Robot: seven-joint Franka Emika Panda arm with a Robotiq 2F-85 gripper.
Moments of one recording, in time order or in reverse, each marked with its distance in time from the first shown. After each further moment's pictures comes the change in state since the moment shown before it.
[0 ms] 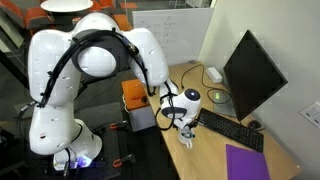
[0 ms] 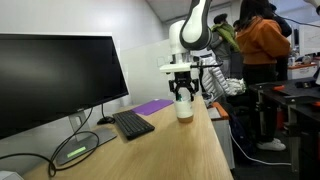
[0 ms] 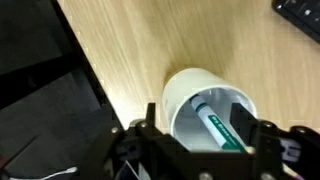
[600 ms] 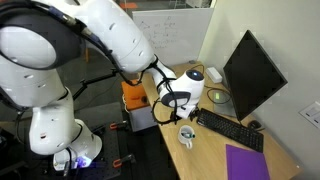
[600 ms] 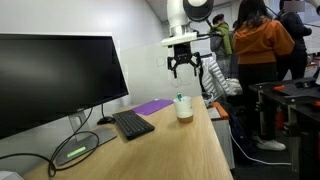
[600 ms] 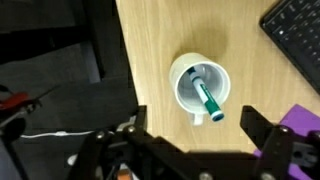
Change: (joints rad) arm 0.004 -0.301 -0.024 -0.077 -0.236 -0.242 -0.022
